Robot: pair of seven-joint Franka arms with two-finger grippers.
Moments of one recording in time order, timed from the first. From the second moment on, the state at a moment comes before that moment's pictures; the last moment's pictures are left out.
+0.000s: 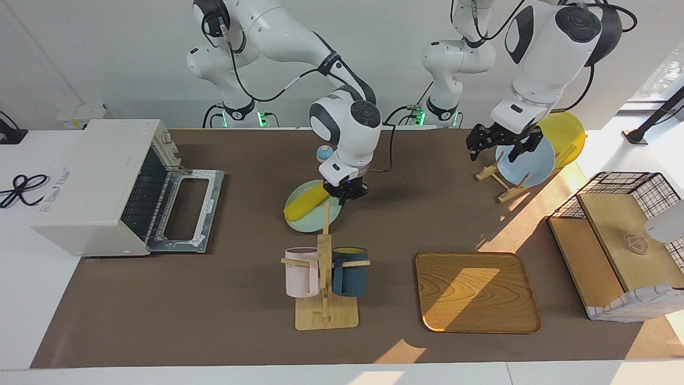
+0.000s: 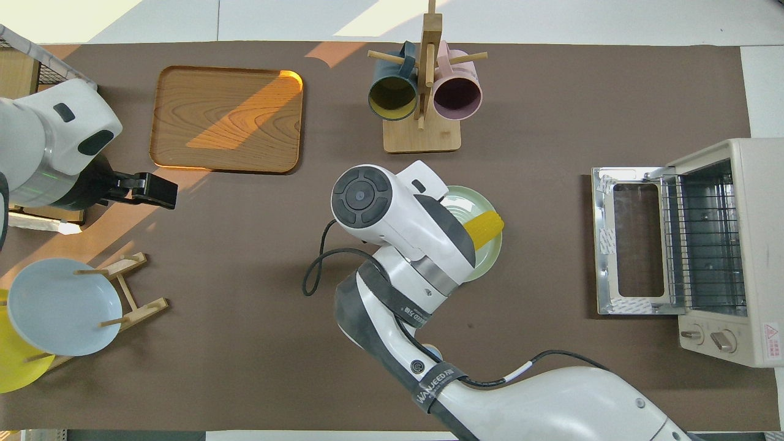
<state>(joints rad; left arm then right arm) -0.12 -0.02 -0.09 -1.71 -0.01 1.66 -0.08 0.58 0.44 0.08 -1.60 -0.20 1.89 0.81</state>
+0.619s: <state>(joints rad) -0.12 -0.03 -0.09 -1.71 -0.01 1.66 -0.08 0.31 0.32 0.08 -1.67 -0.25 1.66 0.53</state>
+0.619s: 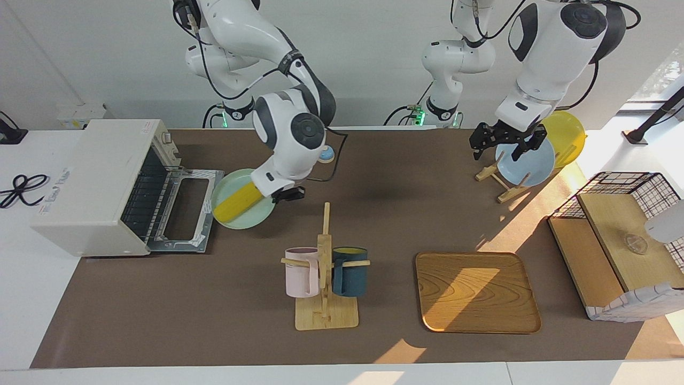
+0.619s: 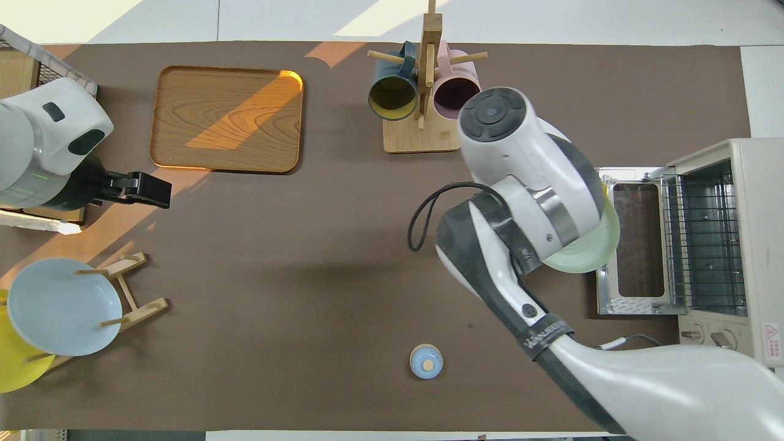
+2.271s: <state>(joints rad) -0.12 -0.03 -0.09 -1.71 -0.01 1.66 -0.08 -0.10 0.18 0.09 -1.93 -0.24 1.81 0.07</state>
